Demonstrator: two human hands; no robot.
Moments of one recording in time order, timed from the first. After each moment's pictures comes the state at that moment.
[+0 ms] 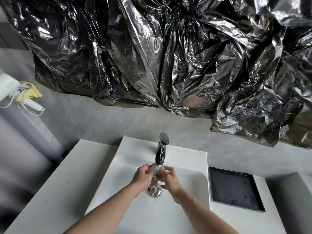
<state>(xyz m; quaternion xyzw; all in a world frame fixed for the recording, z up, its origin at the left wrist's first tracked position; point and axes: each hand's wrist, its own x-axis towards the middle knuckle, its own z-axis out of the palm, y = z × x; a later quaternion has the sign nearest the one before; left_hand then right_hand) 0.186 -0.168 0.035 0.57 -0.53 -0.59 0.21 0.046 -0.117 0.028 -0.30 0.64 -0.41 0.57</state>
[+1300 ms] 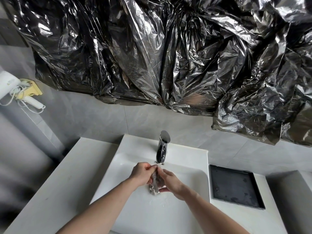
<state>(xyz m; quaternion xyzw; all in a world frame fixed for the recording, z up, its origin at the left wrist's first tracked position) 0.193 -0.181 0.036 0.60 -0.60 -0.50 0.17 0.043 -0.114 0.041 -0.41 0.61 -0.28 0.62</state>
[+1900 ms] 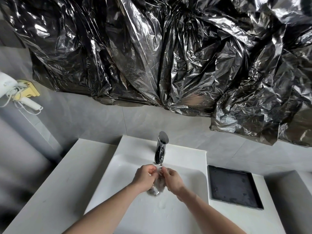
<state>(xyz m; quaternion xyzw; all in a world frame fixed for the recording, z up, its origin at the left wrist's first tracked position) 0.182 -0.174 0.019 0.57 -0.67 -0.45 0.16 0.033 -0.117 0.021 -0.41 0.69 -0.34 0.49</state>
